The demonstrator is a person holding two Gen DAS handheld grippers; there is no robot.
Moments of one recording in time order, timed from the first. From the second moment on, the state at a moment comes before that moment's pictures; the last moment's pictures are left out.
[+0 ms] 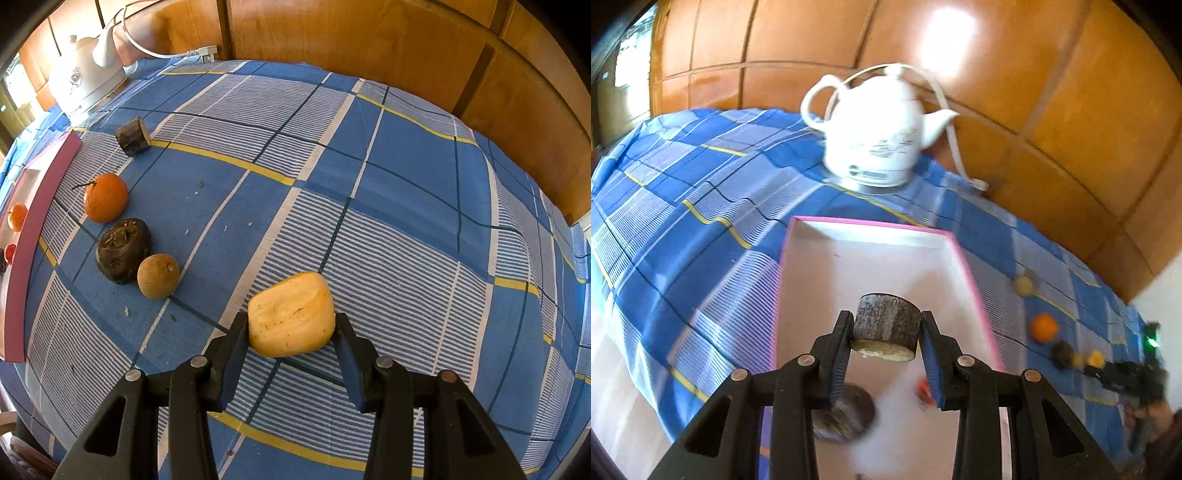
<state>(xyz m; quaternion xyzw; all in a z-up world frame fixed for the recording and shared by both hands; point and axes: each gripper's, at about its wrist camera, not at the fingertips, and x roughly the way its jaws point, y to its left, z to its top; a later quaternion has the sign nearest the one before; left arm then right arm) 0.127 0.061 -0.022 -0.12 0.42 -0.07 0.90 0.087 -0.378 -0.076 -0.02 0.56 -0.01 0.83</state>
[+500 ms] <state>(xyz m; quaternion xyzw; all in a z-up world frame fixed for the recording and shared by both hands) 0.138 0.069 -0.042 -0.11 0.44 -0.01 0.89 0.087 -0.378 -0.075 -0.02 0.56 -0.01 0.83</state>
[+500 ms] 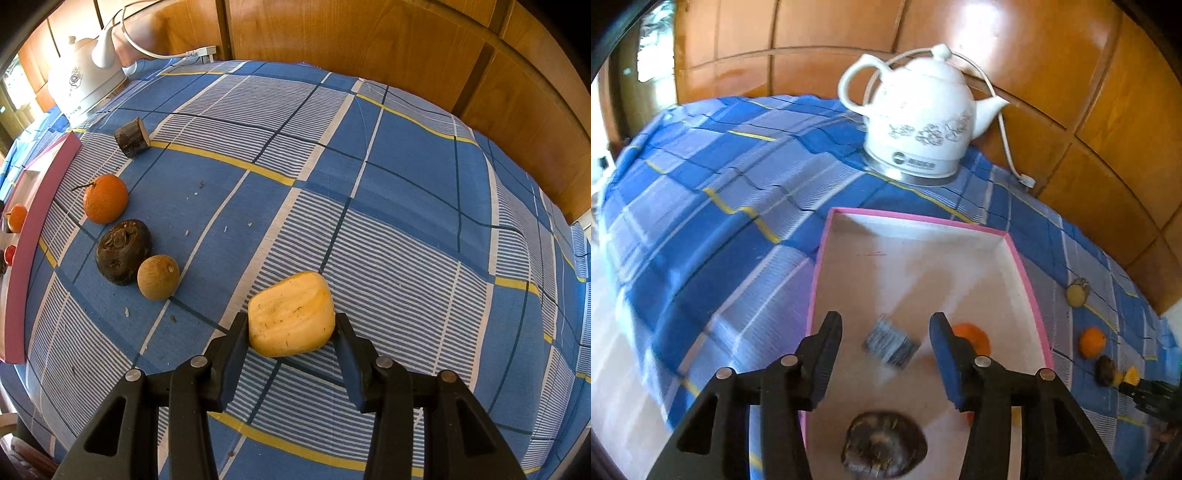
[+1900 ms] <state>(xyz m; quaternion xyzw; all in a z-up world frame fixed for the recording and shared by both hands) 0.026 0.019 -0.016 -0.05 0.39 -0.04 0.92 0.086 -0.374 -0.076 -0.03 0.56 -0.01 0.83</state>
